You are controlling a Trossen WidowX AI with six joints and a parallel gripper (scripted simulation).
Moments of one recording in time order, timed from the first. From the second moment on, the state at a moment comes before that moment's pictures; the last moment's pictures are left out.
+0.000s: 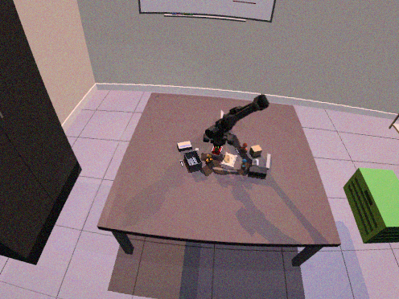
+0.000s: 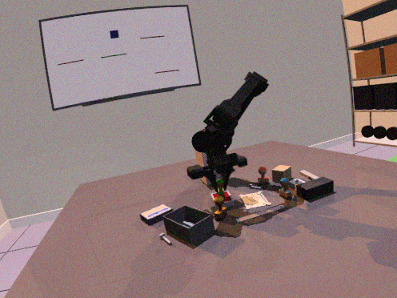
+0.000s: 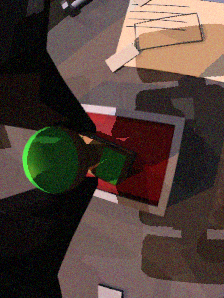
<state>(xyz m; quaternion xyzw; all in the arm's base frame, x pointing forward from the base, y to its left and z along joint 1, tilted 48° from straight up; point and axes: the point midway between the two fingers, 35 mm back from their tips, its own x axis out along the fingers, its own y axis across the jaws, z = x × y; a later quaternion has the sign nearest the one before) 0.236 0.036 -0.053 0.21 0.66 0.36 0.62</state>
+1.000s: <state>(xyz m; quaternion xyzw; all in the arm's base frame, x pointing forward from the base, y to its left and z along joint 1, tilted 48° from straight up) 0.240 0.022 -0.039 0.22 0.66 0.36 0.62</state>
